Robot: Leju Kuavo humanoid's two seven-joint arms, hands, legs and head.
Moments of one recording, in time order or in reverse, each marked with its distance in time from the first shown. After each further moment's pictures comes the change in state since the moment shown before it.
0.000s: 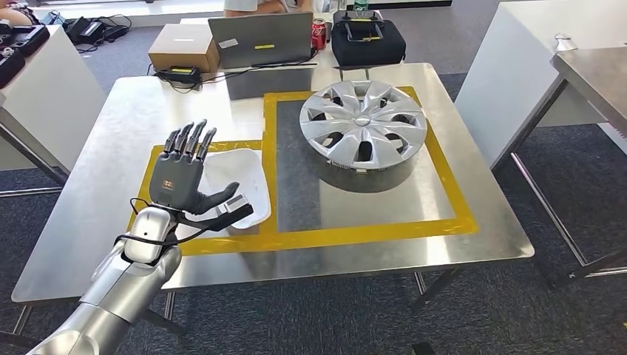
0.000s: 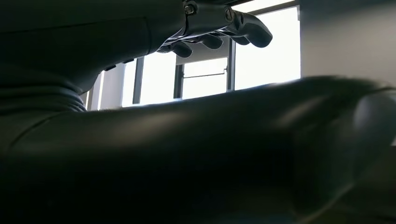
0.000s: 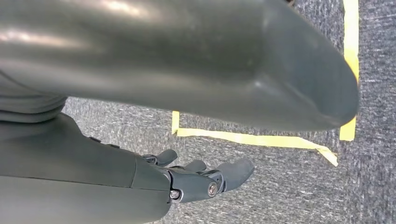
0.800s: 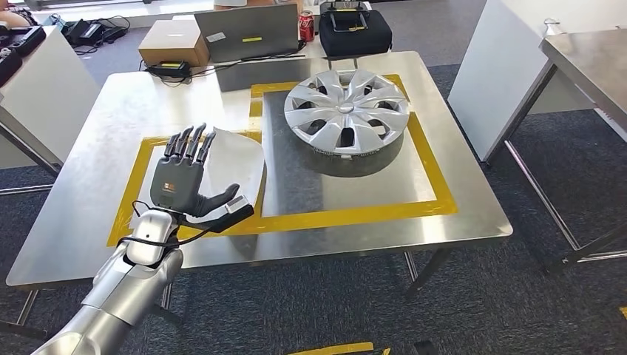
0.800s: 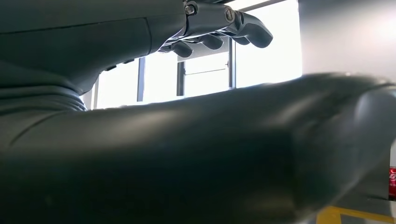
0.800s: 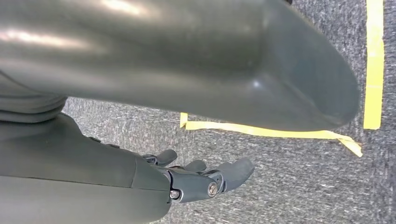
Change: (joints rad) left arm 0.008 0.001 -0.001 0.006 -0.001 -0.018 0.030; right arm -0.004 0.000 0.000 0.000 0.001 -0.004 0.004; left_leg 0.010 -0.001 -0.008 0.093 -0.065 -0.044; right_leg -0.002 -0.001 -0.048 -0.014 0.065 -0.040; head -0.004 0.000
